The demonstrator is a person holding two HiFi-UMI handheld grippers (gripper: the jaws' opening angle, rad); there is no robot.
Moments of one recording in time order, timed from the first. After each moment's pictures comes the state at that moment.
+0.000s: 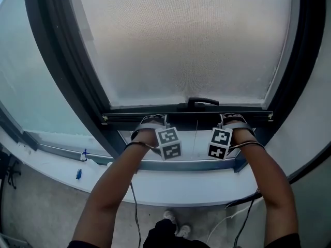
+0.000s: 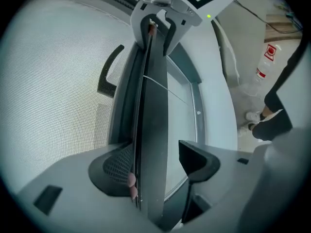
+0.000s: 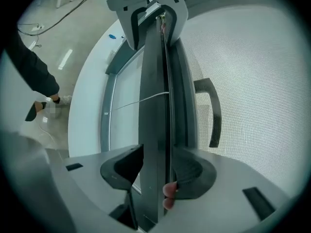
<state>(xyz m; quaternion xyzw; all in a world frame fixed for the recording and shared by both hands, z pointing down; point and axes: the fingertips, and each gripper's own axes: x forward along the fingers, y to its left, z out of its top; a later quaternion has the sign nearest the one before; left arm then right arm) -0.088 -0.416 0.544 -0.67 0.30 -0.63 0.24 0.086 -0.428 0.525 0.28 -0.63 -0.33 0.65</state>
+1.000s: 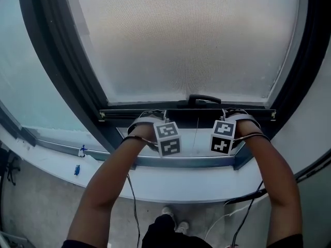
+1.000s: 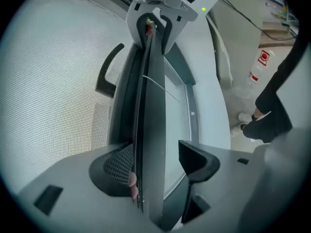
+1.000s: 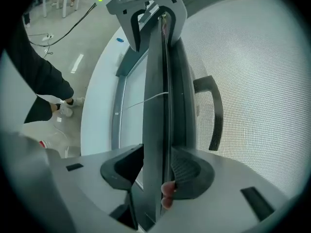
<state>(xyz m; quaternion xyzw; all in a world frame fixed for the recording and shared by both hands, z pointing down) -0.089 -0.414 0.537 -0.69 0.26 -0.64 0.21 0.084 -0.426 0.516 0.22 -0.64 -0.29 0.67</state>
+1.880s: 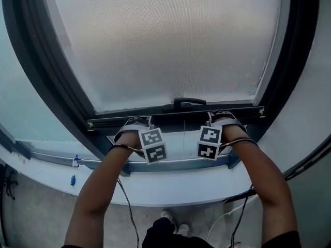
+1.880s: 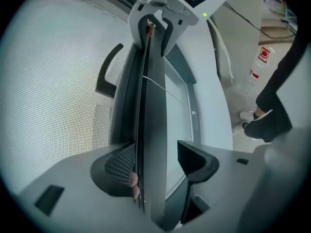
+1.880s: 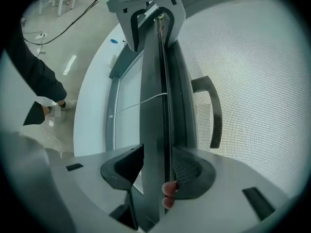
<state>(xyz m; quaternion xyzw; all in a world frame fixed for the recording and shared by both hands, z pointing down) -0.090 -0.414 0.539 -0.68 0.27 -0.64 0.23 0.084 -0.428 0.522 0.26 -0.65 -0.31 0.65</state>
